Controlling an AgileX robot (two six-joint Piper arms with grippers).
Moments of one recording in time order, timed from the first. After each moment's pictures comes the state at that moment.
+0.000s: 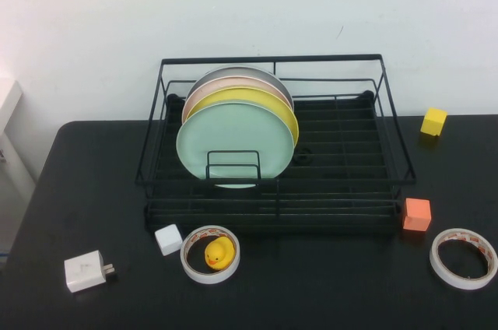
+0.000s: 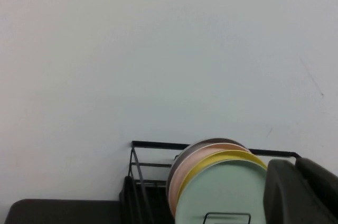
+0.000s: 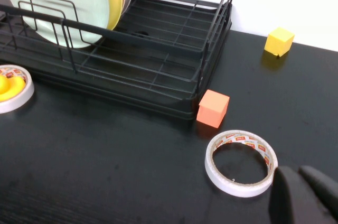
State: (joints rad) right arm 0.63 0.20 -0.23 -0.56 0.65 0.56; left arm -0.12 0.10 -0.15 -1.68 0.12 1.44
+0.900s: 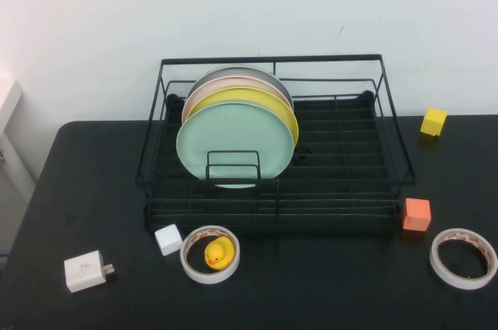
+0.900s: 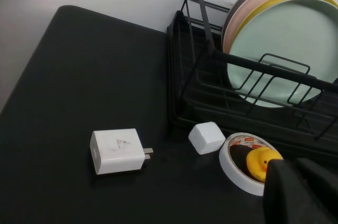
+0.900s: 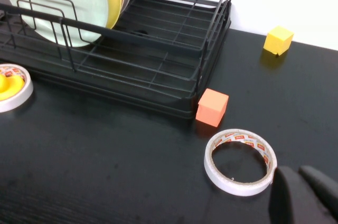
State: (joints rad) right arm 0.63 0.20 -0.23 -0.56 0.65 0.56; left arm -0.10 -0.01 0.02 -0.22 0.35 -0.16
